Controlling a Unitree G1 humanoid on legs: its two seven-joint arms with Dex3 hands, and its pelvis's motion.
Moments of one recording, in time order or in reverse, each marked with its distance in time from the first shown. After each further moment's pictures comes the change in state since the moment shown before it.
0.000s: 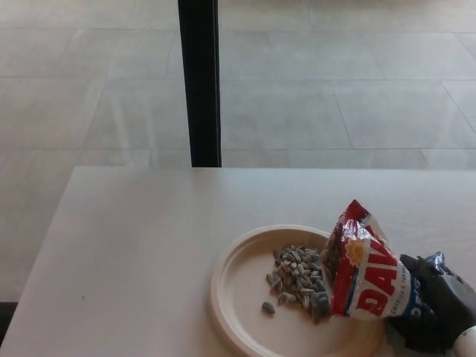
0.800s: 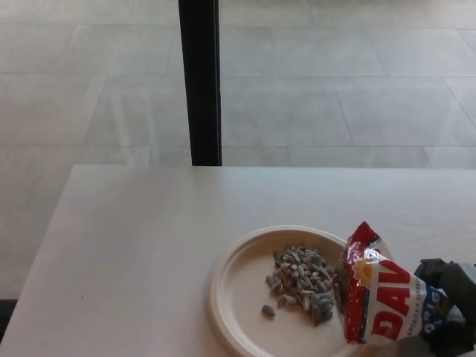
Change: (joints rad) left_arm -0.011 0.012 -0.004 -0.011 -0.001 0.000 -0.010; right_arm 0.004 -0.063 -0.029 -0.132 -0.056 0.046 0.132
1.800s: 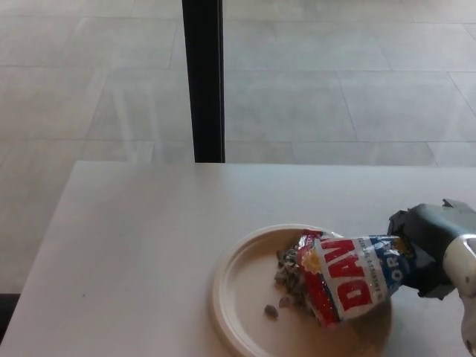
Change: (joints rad) left_arm -0.022 0.011 0.008 -0.042 -0.005 0.001 -0.009; right_arm -0.255 -0.121 0.255 -0.081 -0.278 0.215 0.276
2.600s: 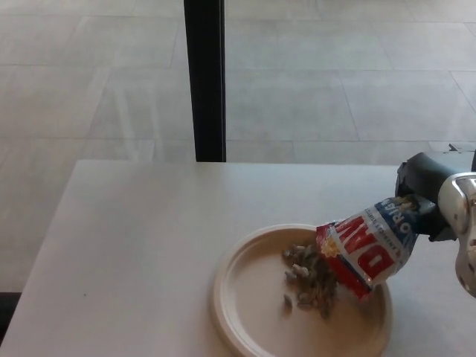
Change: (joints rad) left_arm -0.010 0.000 -0.003 0.002 0.001 0.000 0.003; right_arm -0.317 -0.110 0.210 0.150 -0.055 0.037 0.109
